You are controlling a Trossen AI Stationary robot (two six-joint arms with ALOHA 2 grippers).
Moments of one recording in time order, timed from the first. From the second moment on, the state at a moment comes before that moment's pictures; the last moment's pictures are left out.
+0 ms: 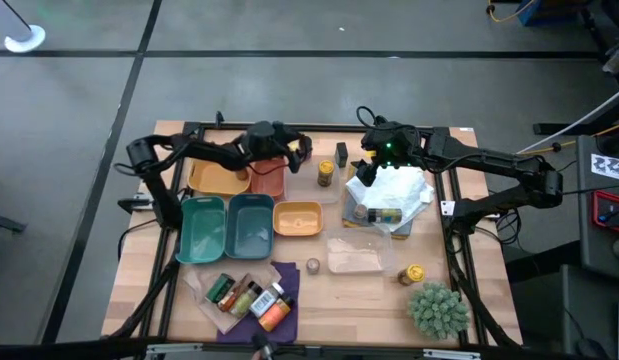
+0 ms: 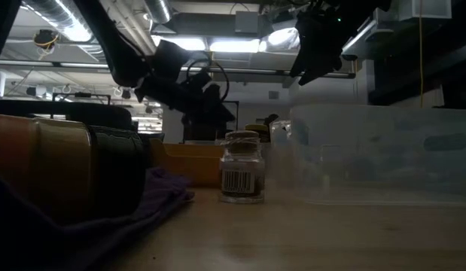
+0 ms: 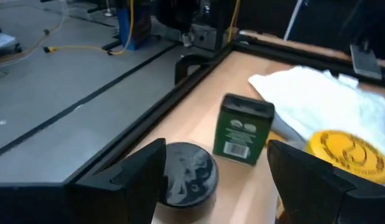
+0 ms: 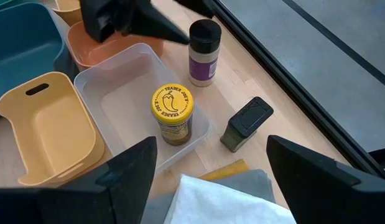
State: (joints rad) left arm 0.54 1.74 0.79 0.65 0.06 -0.02; right arm -0.32 1.28 1.12 -0.60 0.14 0.15
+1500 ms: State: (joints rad) left arm 0.54 1.92 0.90 0.64 -0.02 0.08; right arm -0.32 1.28 1.12 -0.60 0.14 0.15
